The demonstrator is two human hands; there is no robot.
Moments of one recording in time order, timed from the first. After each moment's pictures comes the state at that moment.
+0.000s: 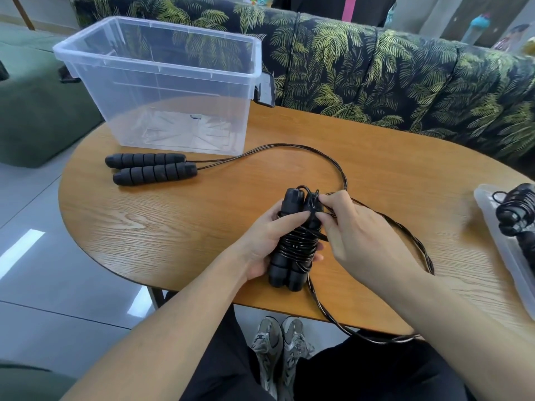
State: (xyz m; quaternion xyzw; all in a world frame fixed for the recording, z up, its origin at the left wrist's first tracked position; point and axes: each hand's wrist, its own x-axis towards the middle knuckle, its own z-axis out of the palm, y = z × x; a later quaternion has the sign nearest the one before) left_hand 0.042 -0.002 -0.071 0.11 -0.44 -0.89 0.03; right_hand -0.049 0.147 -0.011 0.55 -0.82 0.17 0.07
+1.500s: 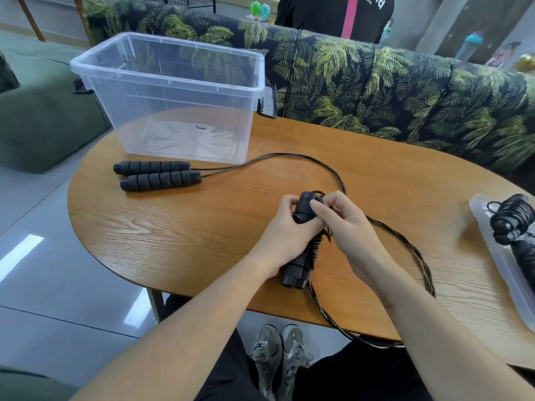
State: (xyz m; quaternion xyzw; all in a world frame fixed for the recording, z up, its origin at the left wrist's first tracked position) left_hand 0.023 0.015 -0.055 0.24 -0.66 -0.70 0.10; right_hand -0.063 0.123 -0.028 0.30 -0.76 0.53 -0.21
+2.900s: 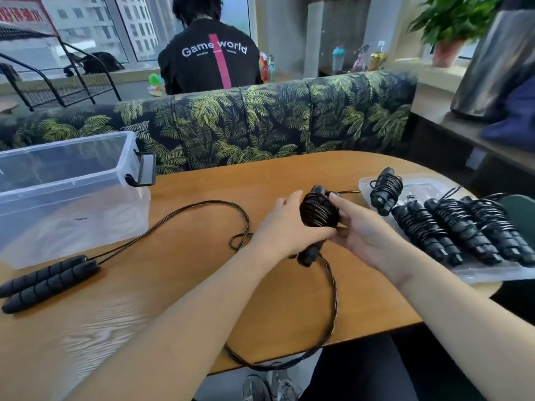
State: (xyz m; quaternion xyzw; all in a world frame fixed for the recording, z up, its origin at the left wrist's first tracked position) left_hand -0.117 0.138 0.021 0.10 -0.94 -0.32 0.00; right_hand -0.182 0.282 -0.002 -0.01 -0.58 0.77 -0.26
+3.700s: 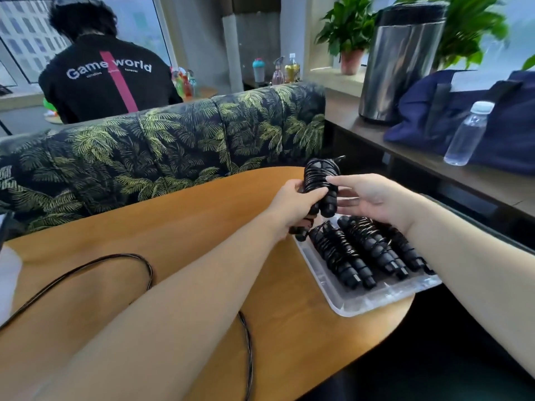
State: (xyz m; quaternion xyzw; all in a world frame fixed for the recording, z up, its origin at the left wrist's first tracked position) left_hand -0.293 0.277 0.033 0.07 -0.77 -0.63 -0.05; right_hand -0.332 0.439 0.046 -0.05 -0.70 0.69 -0.18
